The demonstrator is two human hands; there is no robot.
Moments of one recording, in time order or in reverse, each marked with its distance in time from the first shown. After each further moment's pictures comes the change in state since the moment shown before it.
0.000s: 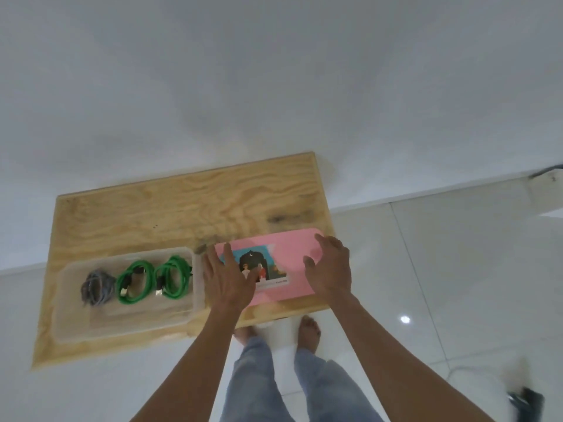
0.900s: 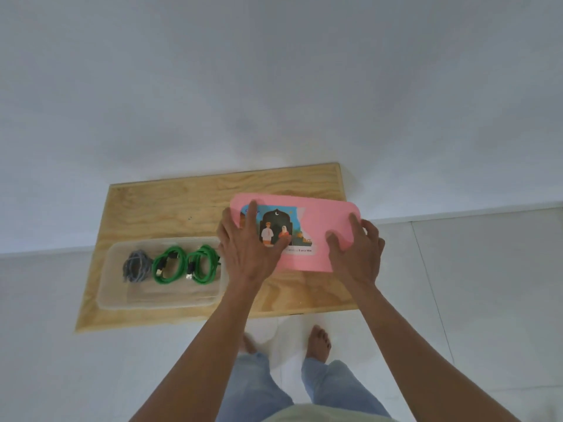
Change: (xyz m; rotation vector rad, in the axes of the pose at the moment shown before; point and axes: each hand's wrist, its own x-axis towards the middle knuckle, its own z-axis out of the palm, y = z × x) left_hand -0.024 0.044 -0.082 -0.138 0.330 0.091; right_hand -0.016 -0.034 -0.037 0.132 0.244 -0.068
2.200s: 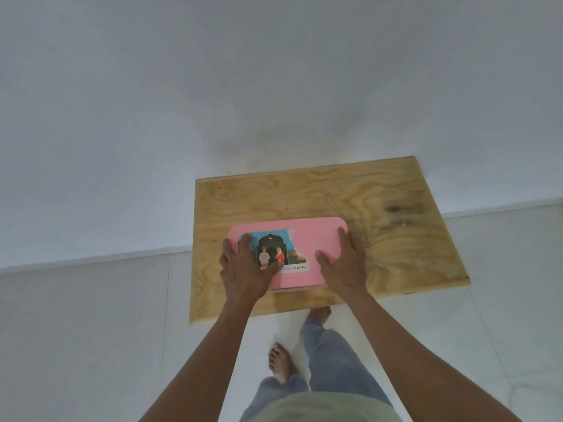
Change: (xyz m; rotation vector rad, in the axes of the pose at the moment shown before) left_hand 0.034 -0.289 -0.112 -0.094 -0.246 -0.111; right_hand -0.161 -0.148 0.203 -0.064 -0.138 -0.011
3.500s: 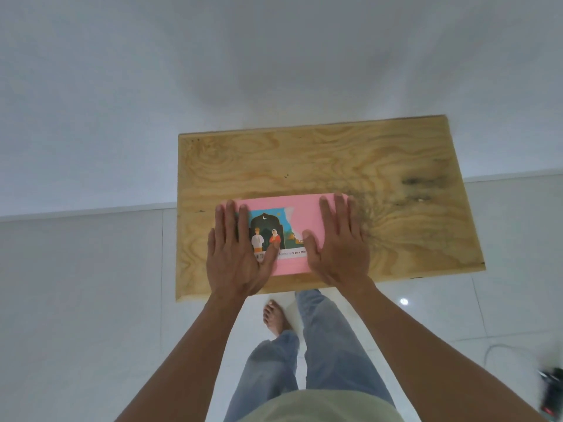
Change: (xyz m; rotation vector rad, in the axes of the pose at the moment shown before) left_hand 0.014 -0.032 0.037 0.349 0.183 0.294; right_hand 0.028 0.021 0.036 -0.499 0.158 -0.387
